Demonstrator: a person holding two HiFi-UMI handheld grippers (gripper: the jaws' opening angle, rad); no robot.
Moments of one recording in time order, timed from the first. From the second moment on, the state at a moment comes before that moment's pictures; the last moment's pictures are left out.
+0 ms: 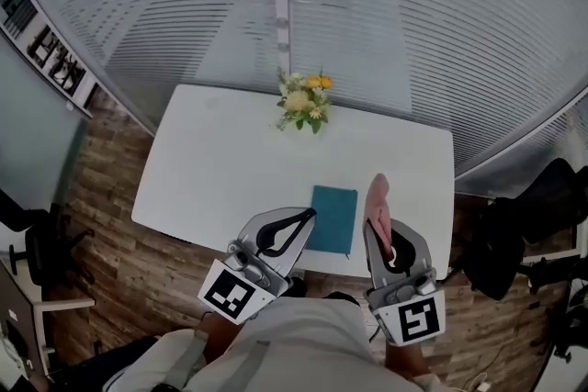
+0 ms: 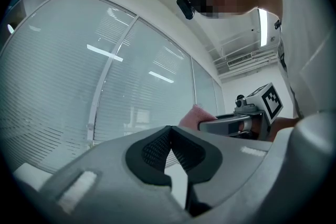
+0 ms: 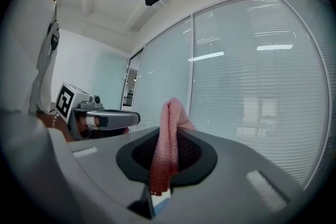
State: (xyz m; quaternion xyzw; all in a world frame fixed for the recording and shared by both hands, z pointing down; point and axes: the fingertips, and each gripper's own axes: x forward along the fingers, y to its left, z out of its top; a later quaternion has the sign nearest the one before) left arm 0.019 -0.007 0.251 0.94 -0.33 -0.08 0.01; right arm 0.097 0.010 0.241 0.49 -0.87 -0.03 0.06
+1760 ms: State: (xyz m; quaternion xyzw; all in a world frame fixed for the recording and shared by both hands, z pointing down) left arm 0.046 -0.086 0.514 0.95 -0.27 0.16 0.09; right arm 0.092 -0.056 0.502 0.42 -0.80 -0.13 0.41
